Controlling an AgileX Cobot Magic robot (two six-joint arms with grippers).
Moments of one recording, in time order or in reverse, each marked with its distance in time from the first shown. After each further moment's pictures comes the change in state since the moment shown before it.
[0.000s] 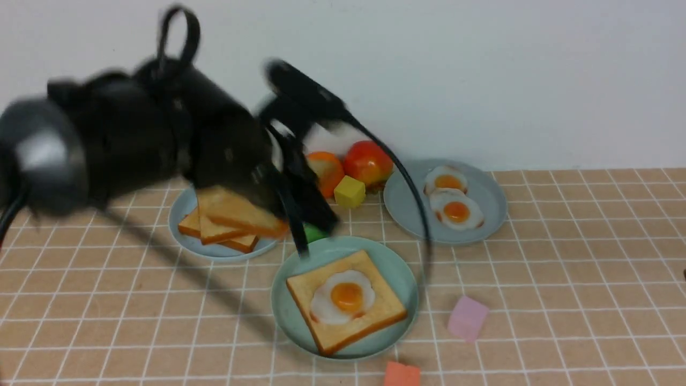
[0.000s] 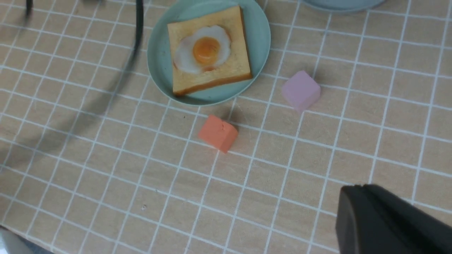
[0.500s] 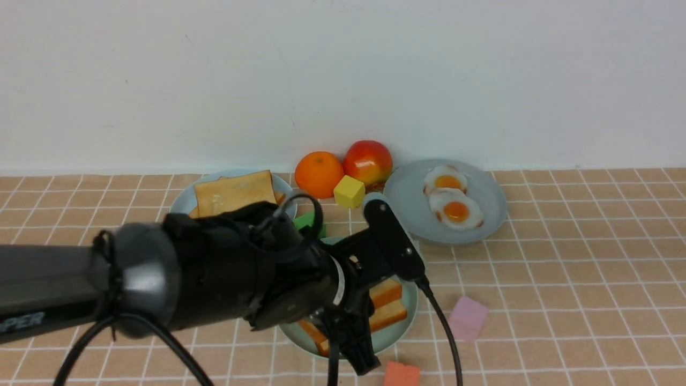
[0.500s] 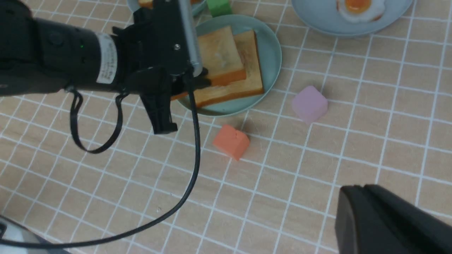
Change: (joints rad) right arm 0.000 -0.099 0.000 0.017 0.032 0.000; left arm -0.133 0.112 0.158 0.090 -0.170 0.065
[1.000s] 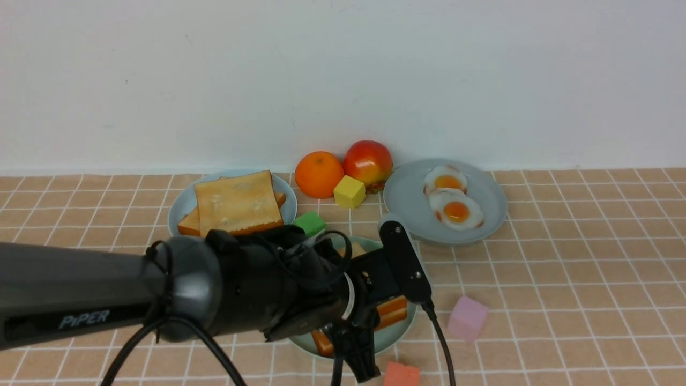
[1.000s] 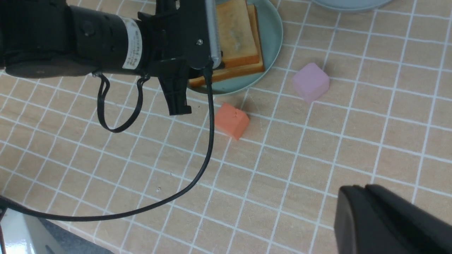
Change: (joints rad) right arm 0.000 -0.001 0.000 0.002 0.048 0.000; left arm 0.000 0.087 0.000 0.092 -0.087 0.002
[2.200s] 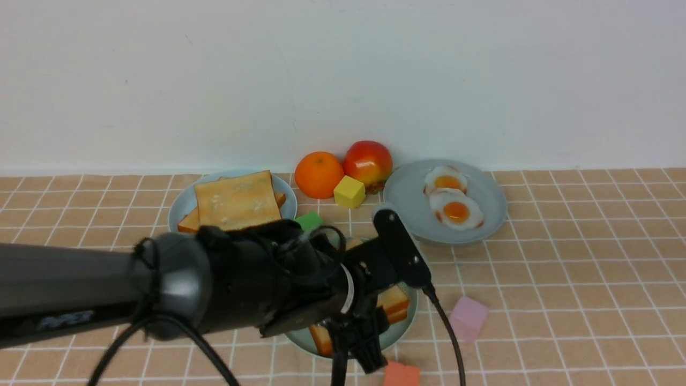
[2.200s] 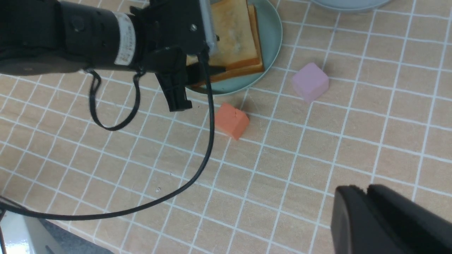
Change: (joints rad) right arm -0.001 0.000 0.000 0.001 0.000 0.000; left arm 0.000 -0.054 0.000 0.000 0.005 -0.095
